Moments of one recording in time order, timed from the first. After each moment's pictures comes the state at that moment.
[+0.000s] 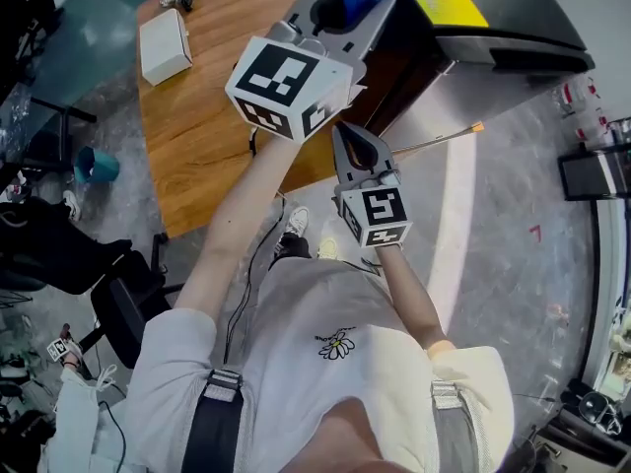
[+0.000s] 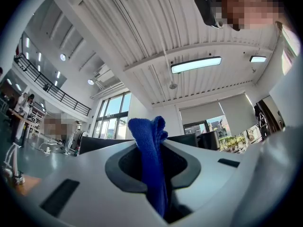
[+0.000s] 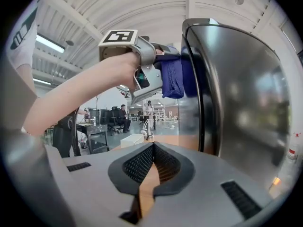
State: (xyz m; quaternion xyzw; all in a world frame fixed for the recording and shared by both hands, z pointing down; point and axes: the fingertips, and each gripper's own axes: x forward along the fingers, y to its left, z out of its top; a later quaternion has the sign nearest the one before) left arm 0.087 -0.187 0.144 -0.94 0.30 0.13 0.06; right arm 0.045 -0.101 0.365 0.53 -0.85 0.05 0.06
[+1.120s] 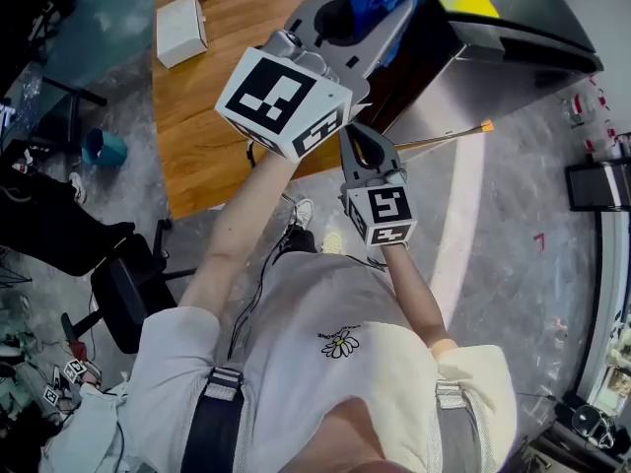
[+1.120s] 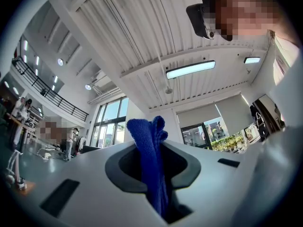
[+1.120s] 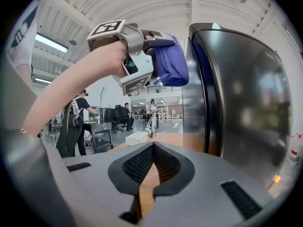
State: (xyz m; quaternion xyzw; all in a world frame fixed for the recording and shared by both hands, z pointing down) left arm 0.070 -0.131 0.135 -0.94 0.28 0.15 0.09; right arm 0.037 -0.075 0.378 0.51 -0.85 0.05 0.07
